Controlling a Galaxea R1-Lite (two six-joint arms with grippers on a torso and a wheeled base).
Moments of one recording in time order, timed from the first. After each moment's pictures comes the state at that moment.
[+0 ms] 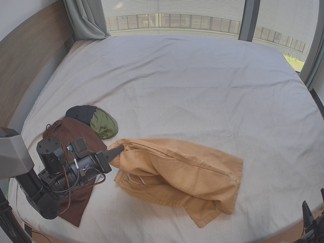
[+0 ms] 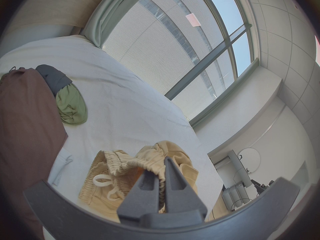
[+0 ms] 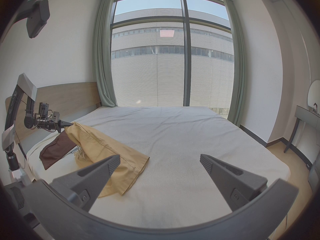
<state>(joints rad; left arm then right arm) -0.35 1.96 -0.30 -1.55 -0.34 -0.57 0.00 0.02 -0.02 0.00 0.01 -0.01</state>
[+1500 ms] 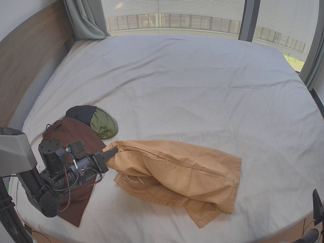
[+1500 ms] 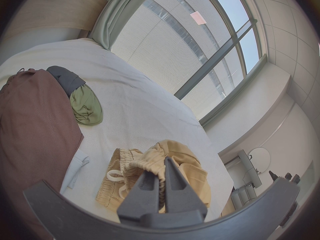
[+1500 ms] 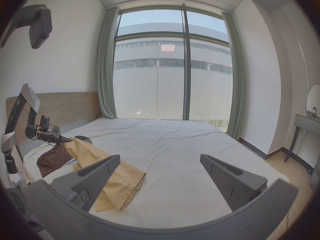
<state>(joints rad) -0.29 2.01 -0.30 -1.55 -0.32 -0.53 -0.01 0.08 -0.08 -0.11 0.02 -0.03</state>
